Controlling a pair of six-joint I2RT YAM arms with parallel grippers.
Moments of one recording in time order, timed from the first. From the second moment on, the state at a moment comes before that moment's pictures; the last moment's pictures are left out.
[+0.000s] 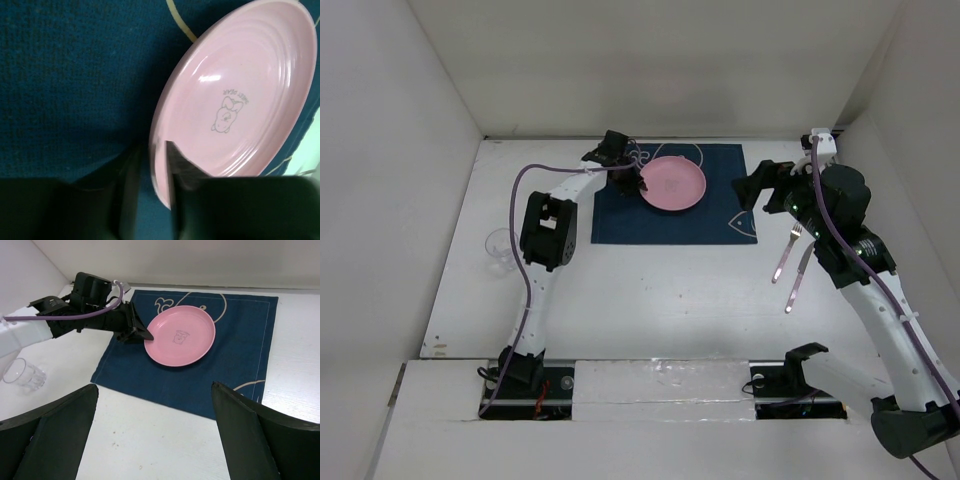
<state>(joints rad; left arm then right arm) -0.36 2.43 2.03 -0.52 0.20 -0.81 0.31 0.96 1.16 -0.36 -0.09 0.27</state>
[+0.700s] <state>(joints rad) -0.39 2.12 1.88 -0.57 -0.04 -0.84 0.30 0.96 1.16 -0.35 -0.14 0.26</state>
